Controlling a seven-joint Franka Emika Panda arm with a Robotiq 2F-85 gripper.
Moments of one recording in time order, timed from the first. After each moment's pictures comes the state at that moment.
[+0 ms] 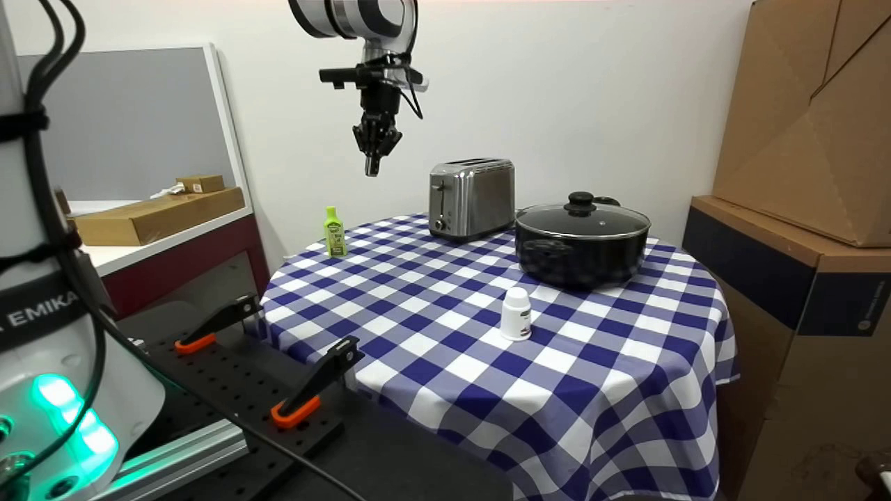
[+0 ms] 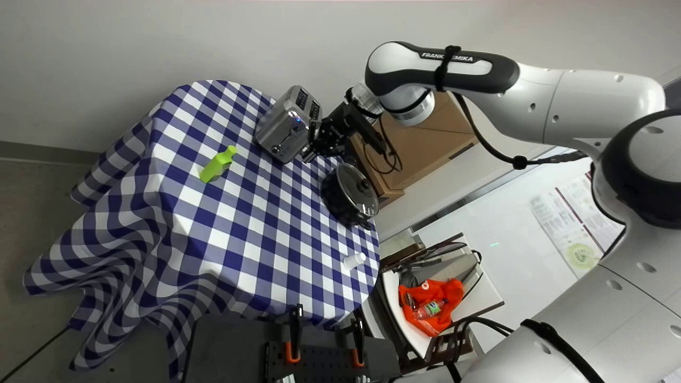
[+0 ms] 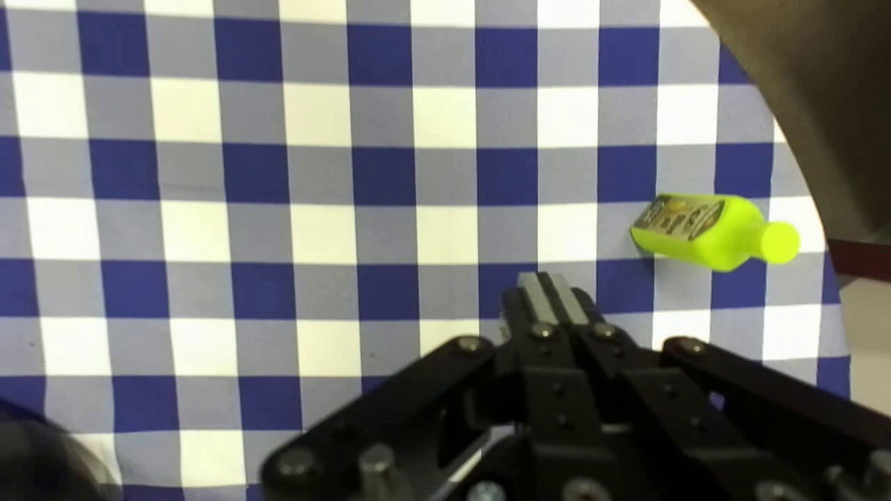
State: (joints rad) arm 0.14 0.34 0.09 -1.96 0.10 2.10 0.26
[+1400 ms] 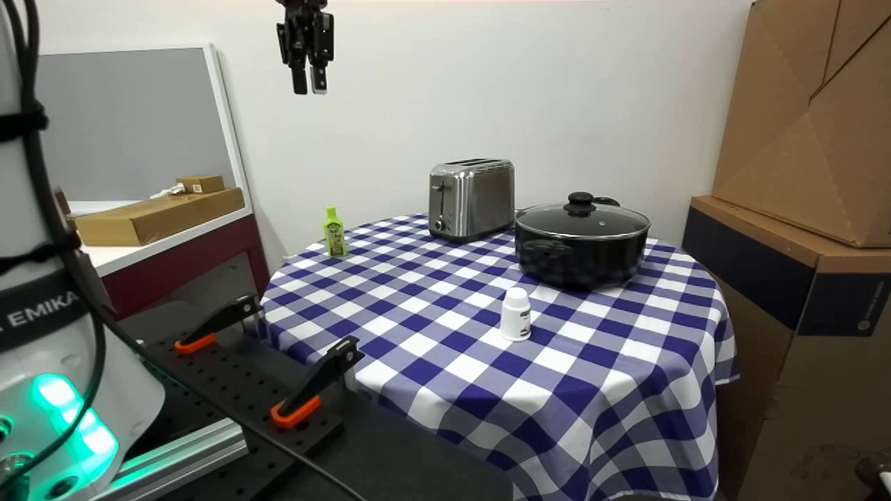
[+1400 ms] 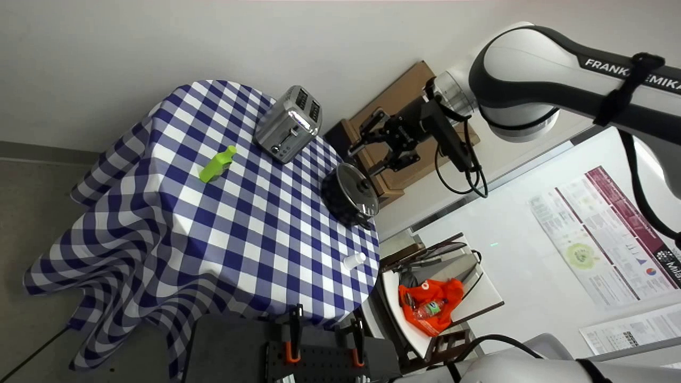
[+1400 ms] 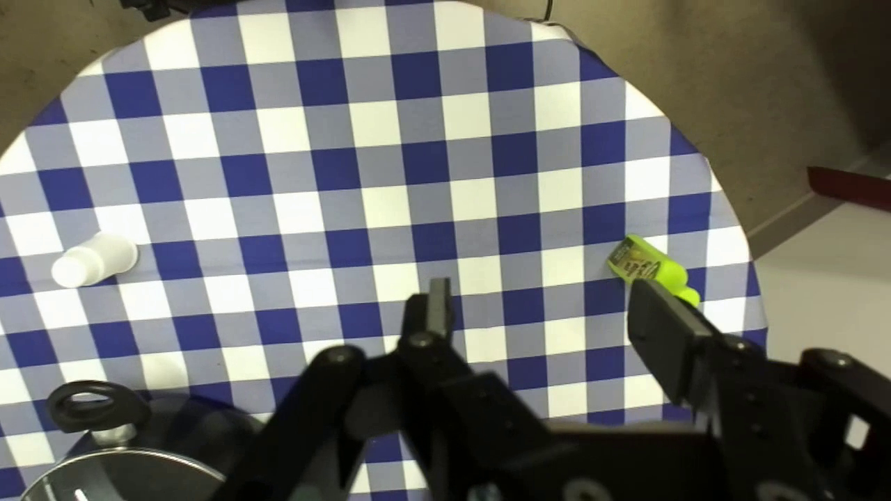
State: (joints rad) arm 0.13 -0.34 0.17 -2.41 0.11 2.06 0.42
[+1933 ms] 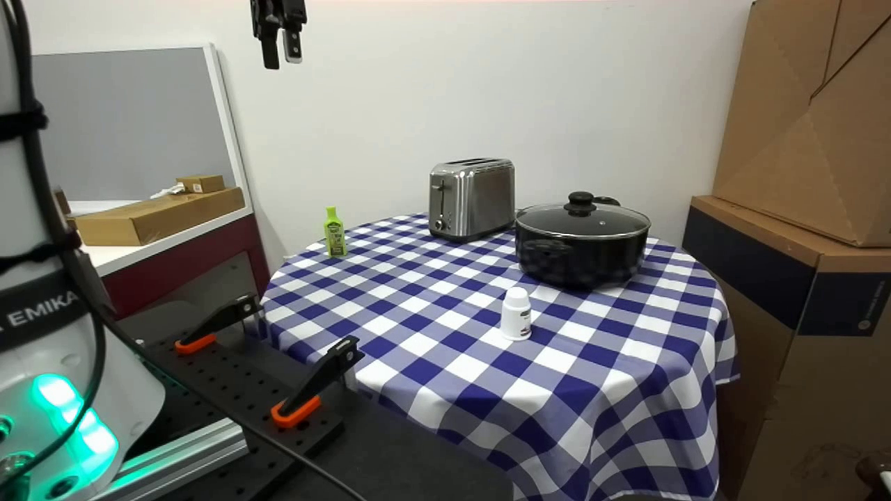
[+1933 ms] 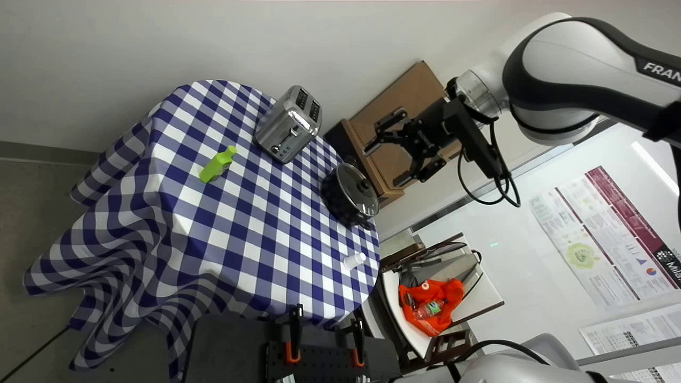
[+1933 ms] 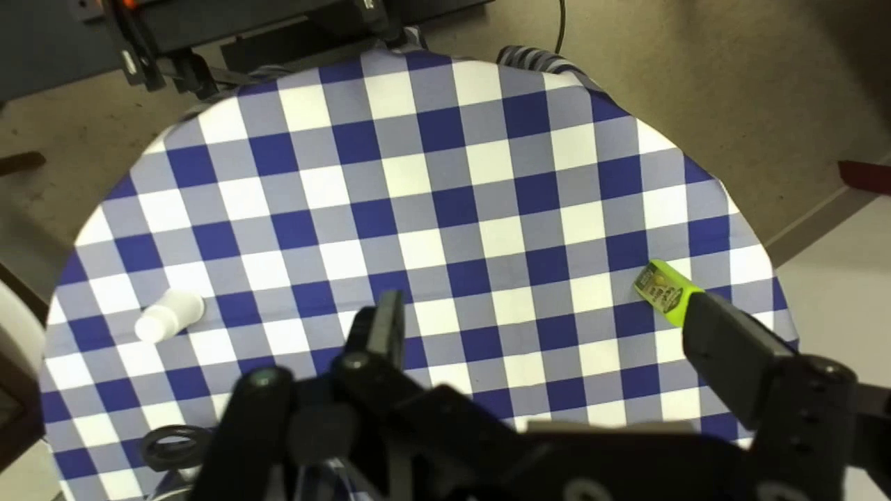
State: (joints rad) arm 0.12 -0.49 0.20 -2.45 0.11 1.93 0.51
